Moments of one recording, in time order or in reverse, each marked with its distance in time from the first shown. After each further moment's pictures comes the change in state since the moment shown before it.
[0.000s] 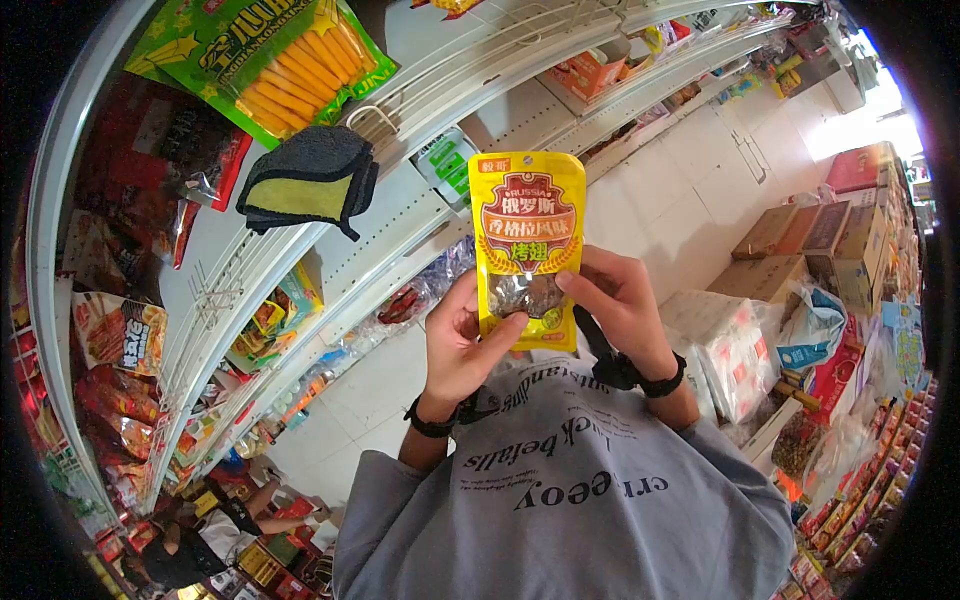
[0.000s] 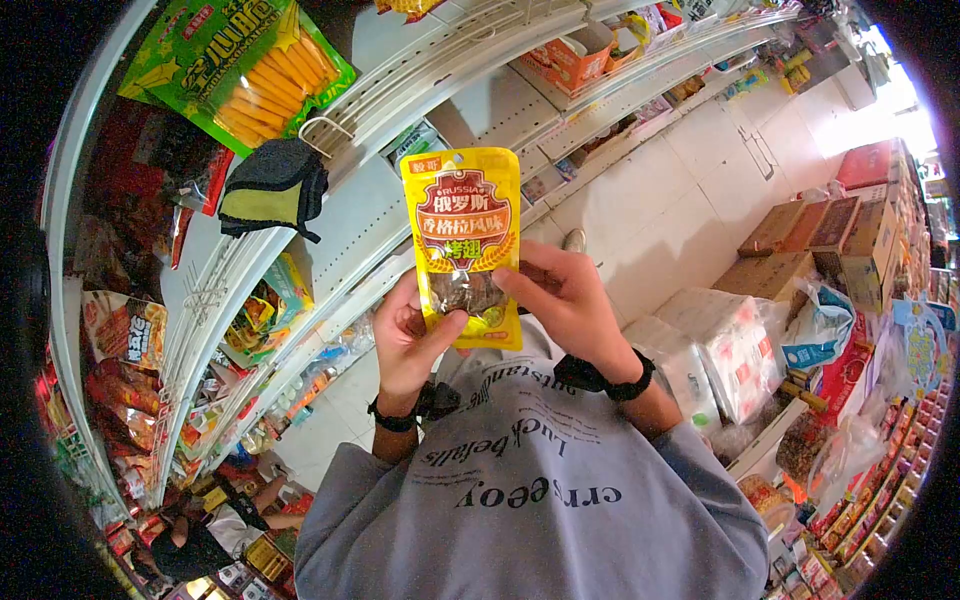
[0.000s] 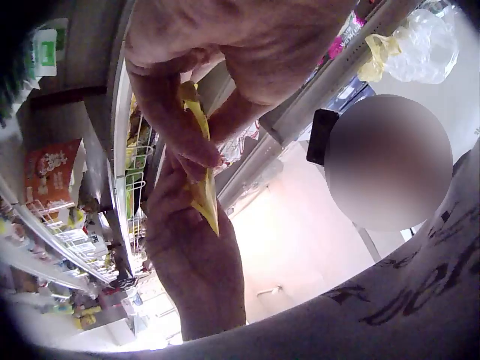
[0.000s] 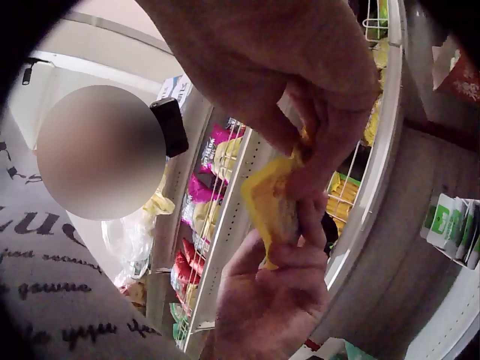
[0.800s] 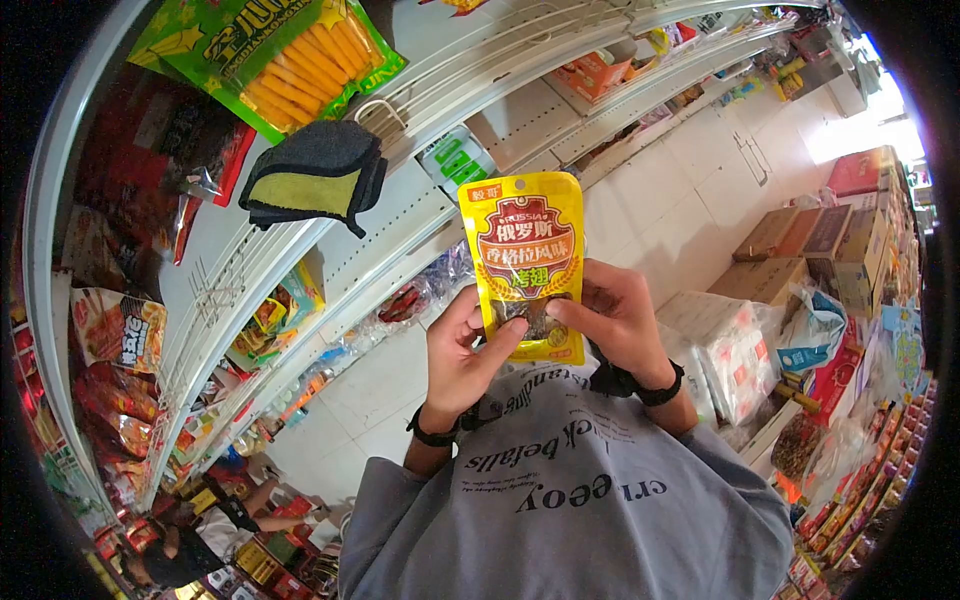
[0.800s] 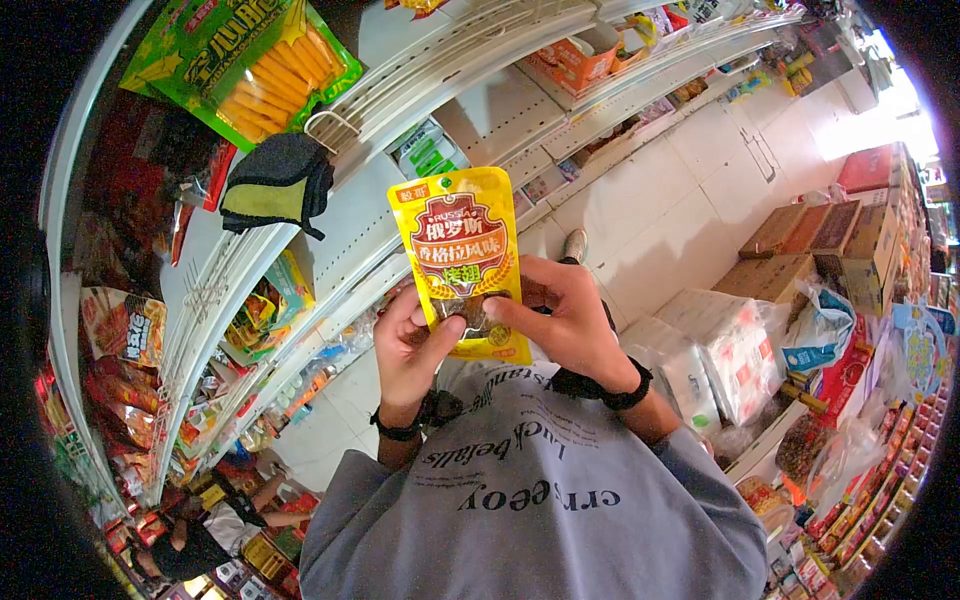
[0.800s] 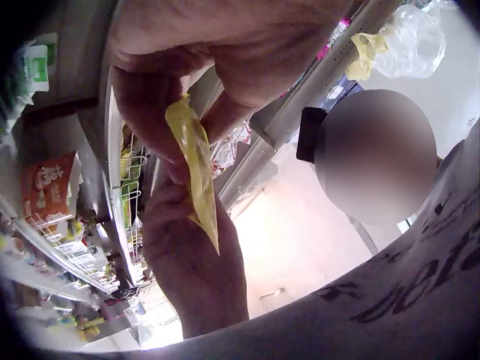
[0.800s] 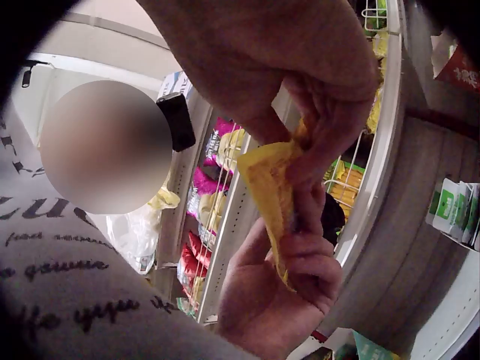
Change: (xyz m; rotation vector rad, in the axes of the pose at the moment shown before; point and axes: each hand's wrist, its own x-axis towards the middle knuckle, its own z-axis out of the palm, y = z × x) left_hand -0.011 0.003 -0.001 0.077 0.046 0.037; right_hand -0.006 0.000 0.009 -0.041 -0.050 0.019
